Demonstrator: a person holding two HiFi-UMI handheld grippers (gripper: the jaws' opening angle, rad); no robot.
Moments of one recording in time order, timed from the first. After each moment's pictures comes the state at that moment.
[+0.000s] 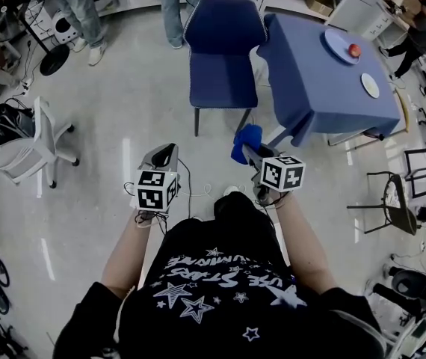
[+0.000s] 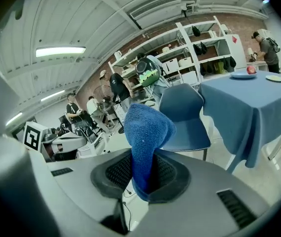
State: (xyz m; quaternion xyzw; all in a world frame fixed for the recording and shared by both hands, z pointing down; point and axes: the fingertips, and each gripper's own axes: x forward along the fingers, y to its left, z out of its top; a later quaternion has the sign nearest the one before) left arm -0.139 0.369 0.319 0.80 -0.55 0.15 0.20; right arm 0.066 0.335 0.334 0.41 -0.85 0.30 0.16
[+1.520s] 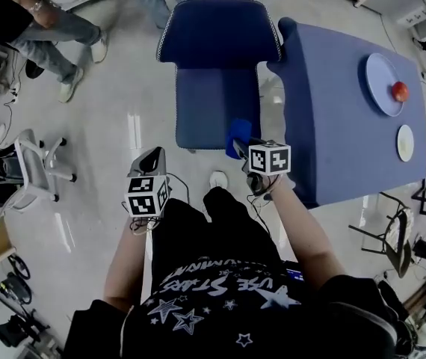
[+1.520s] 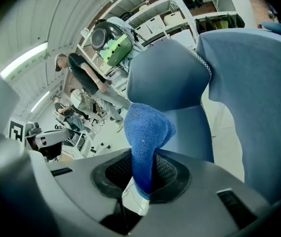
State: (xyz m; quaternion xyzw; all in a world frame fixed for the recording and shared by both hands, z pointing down) left arm -0.133 0.039 0.409 0.72 -0.59 0.24 0.30; right arm 0.082 -0.017 0.488 0.35 -0.79 0.43 0.26
